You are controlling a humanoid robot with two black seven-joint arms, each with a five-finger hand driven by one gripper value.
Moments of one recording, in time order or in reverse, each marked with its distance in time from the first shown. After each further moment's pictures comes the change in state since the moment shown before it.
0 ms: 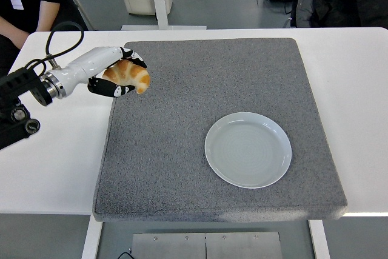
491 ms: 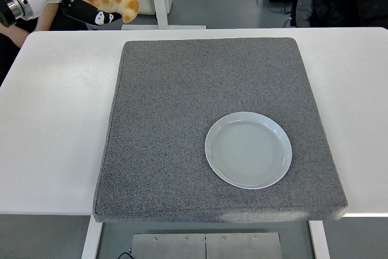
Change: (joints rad) left arm -0.306 0.060 0.002 0.003 -0.098 -0.203 0.018; right arm 0.000 0.000 0.000 0.000 0.000 0.001 0.000
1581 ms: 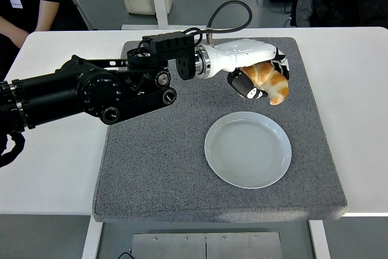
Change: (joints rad) left arm -0.015 -0.744 0.150 0.234 0.064 0.023 0.055; right arm 0.000 0.000 0.000 0.001 0.000 0.000 0.000
